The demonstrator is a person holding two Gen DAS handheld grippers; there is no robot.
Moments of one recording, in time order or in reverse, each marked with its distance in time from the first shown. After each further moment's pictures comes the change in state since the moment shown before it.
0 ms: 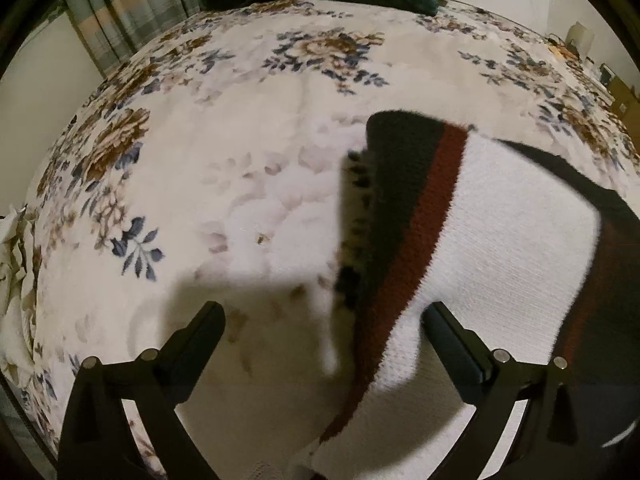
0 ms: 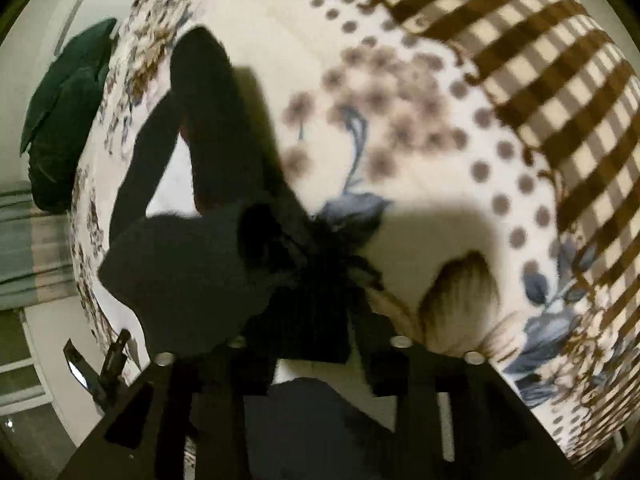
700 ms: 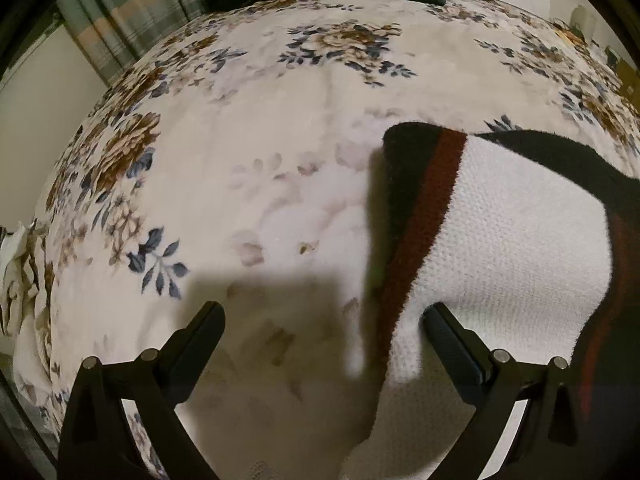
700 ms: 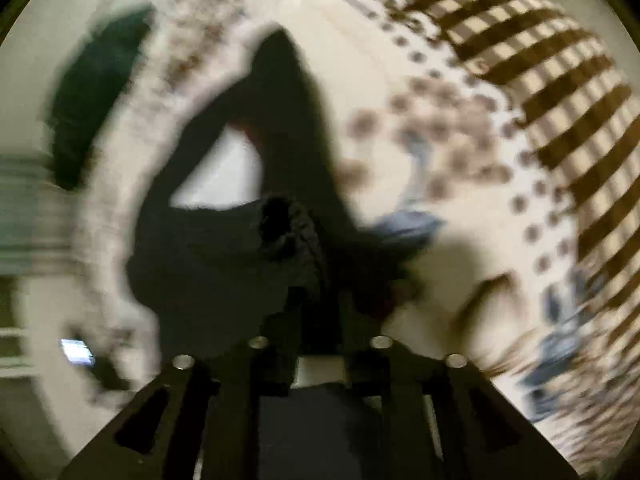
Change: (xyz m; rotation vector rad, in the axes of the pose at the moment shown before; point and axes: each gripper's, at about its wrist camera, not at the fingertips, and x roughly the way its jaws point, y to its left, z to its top) left arm 0.021 0.024 0.005 0.031 0.022 0.062; right arm 0.006 0.034 -0.001 -0.135 -0.031 -0.068
